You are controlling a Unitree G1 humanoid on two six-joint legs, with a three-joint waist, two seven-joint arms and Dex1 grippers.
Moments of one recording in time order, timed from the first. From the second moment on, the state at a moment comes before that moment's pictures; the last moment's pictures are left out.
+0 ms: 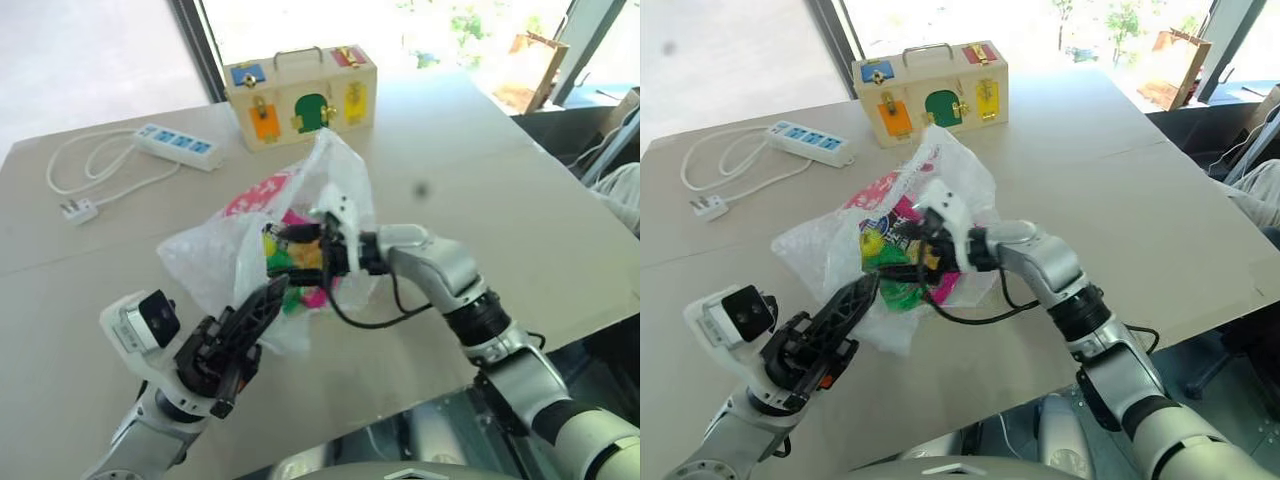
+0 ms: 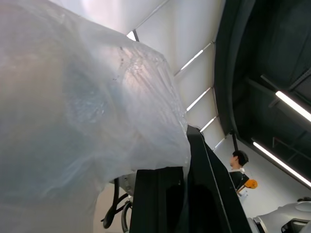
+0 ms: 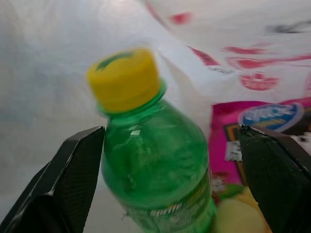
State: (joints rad) left arm 0.47 0.38 0.26 -0.79 -1.48 0.47 -0.66; right arm -0.75 -0.15 0.35 0.08 0.46 0.62 0.87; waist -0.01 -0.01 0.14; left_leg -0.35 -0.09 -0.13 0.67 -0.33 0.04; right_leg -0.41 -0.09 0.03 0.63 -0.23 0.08
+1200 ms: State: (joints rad) left arm 0.41 0.39 0.27 -0.67 -1.47 0.48 -0.70; right arm -0.58 -0.62 0.03 -0.12 0.49 0.64 0.95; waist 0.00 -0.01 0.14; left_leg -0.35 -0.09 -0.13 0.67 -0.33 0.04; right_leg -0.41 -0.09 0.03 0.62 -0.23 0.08
